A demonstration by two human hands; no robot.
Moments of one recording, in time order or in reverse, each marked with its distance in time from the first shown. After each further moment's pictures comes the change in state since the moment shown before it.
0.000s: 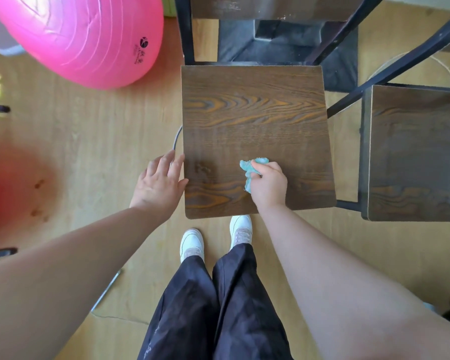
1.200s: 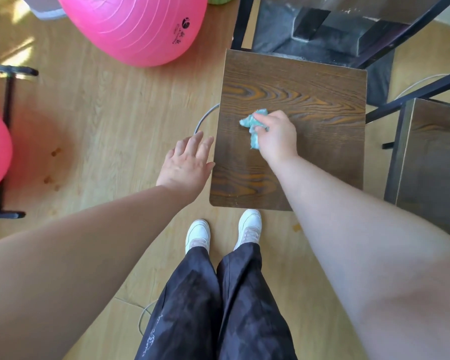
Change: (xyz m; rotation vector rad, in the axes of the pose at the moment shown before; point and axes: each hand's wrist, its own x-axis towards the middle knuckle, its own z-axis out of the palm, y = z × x) left_hand -0.004 -0.009 0.002 -0.036 0.068 -0.006; right_hand 0.042 -0.081 0.038 -0.202 -0.120 -0.374
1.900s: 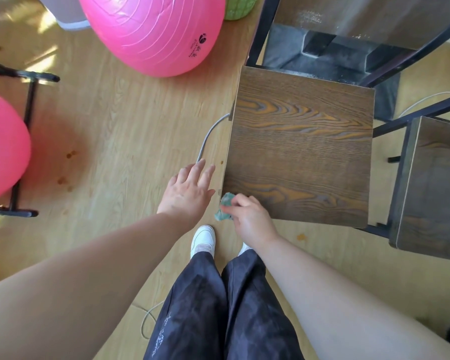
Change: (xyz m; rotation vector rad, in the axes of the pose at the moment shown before) left_hand -0.044 -0.012 0.005 0.042 -0.074 -0.017; right_hand -0.141 0.026 0.053 -0.198 -0.358 -0.377
